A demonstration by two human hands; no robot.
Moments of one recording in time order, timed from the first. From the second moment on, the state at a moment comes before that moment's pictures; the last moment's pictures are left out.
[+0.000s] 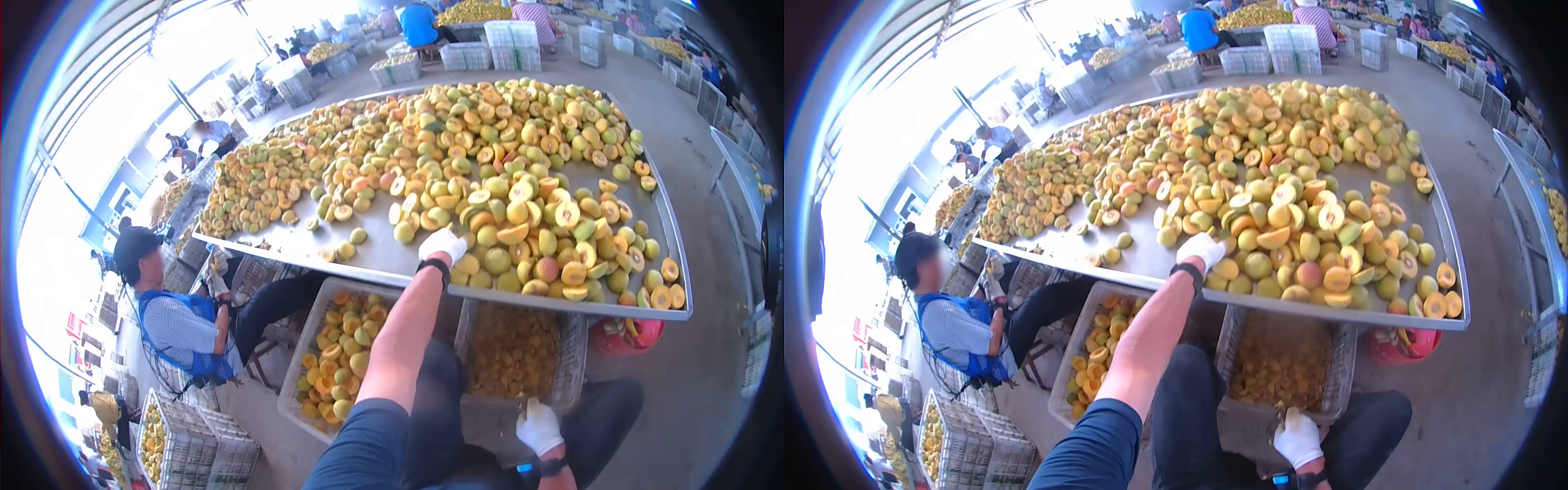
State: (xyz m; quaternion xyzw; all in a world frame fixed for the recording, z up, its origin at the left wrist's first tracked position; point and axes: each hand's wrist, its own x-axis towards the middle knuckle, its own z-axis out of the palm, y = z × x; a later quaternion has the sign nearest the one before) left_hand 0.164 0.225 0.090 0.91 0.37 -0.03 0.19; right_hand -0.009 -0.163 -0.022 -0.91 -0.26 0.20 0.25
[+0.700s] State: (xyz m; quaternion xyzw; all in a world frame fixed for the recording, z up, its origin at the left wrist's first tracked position) left_hand 0.063 0.169 0.144 0.44 0.31 0.04 0.84; right_hand -0.019 -0.166 -0.011 -0.90 -0.25 0.22 0.27
